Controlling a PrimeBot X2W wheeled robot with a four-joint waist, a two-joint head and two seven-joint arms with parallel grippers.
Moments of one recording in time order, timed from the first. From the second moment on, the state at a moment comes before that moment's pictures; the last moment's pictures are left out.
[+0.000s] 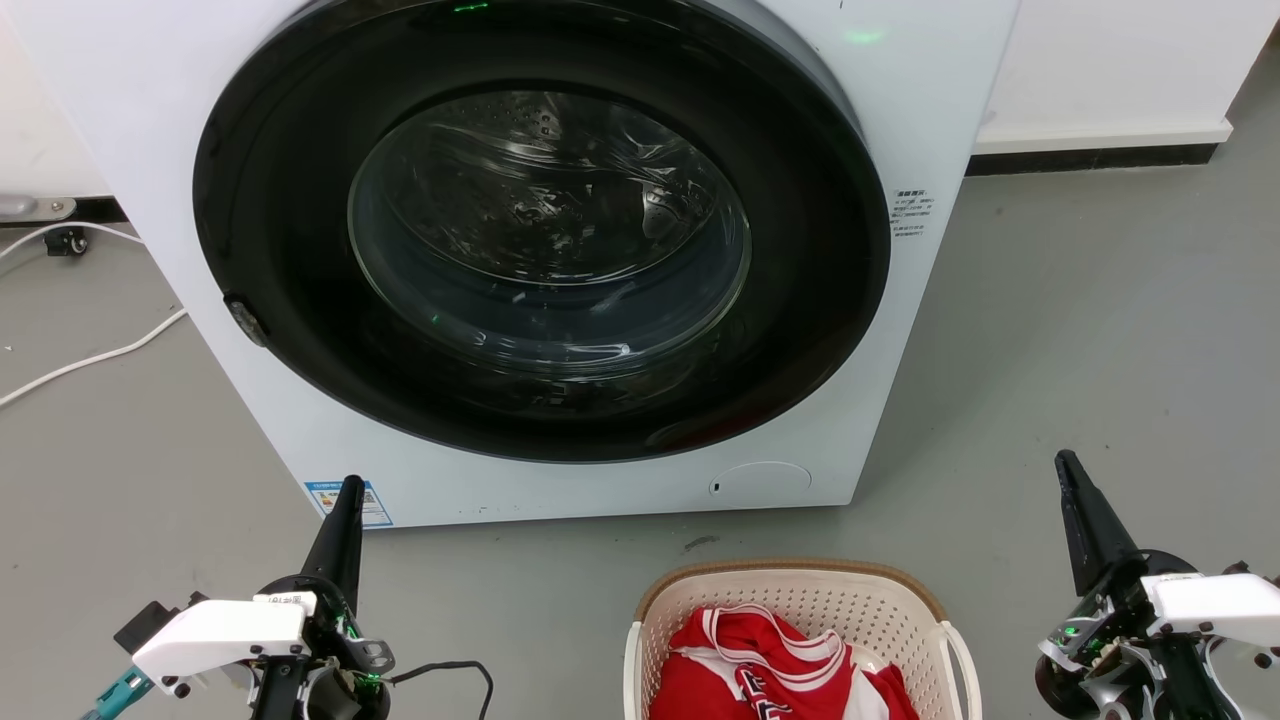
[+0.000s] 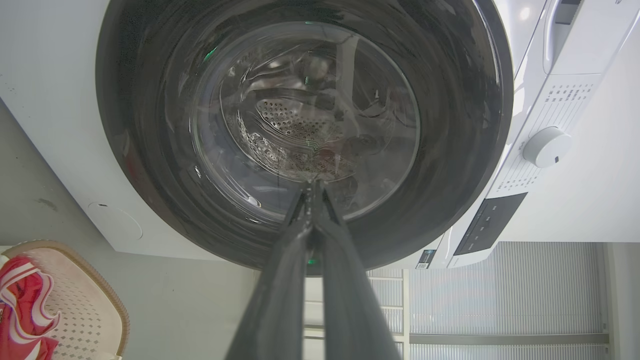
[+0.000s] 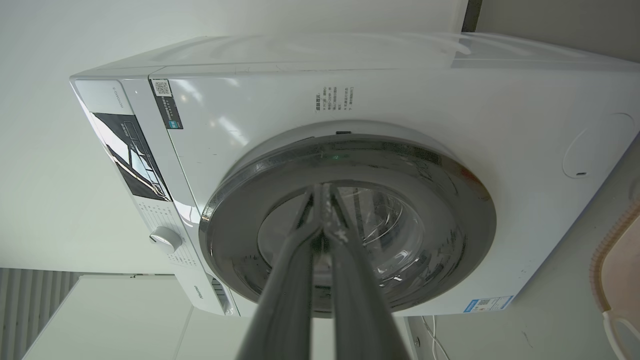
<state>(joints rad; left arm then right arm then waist) -0.10 0.05 0.11 0.25 -1.61 -0.13 0.11 -0.10 -0.05 -0.11 0.25 1.61 0.13 0.12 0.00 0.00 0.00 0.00</state>
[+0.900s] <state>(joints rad) -0.09 0.05 0.11 0.26 -1.61 -0.13 0.11 -0.09 -0.05 -0.11 0.26 1.61 0.13 0.12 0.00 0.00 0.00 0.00</state>
